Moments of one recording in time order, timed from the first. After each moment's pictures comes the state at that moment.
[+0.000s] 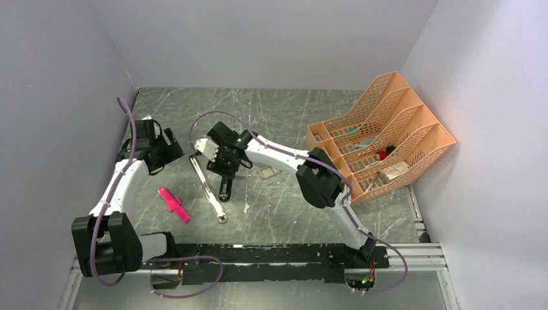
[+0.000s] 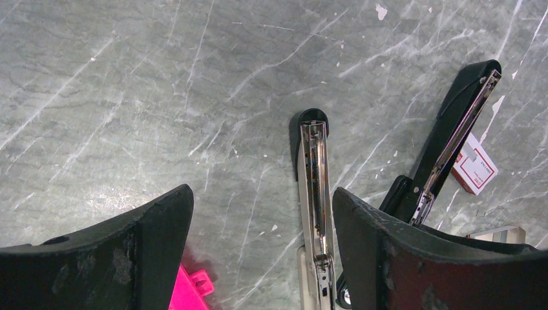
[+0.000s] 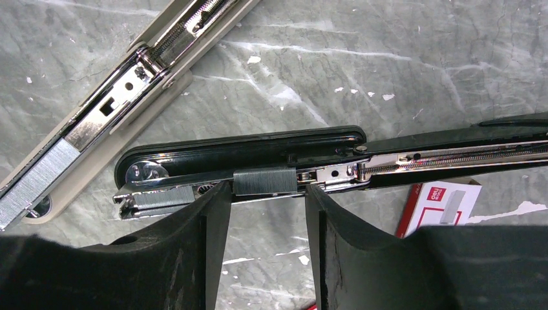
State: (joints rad) left arm 0.10 1.23 0.84 -0.47 0.00 -0.40; right arm 0.96 2.29 1.94 -0.70 -0.20 -0.41
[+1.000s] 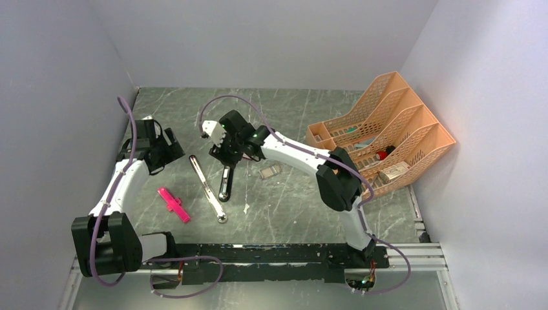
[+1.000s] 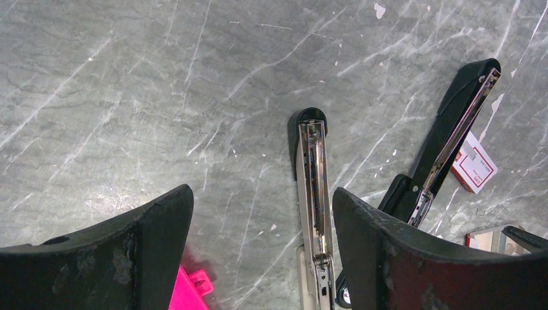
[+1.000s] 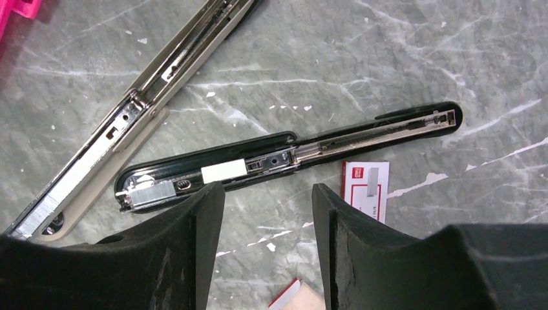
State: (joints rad) left arm 0.09 1.23 0.84 -0.47 0.00 -0.40; right arm 0.92 2.08 1.74 -0.45 -0.17 -0.32
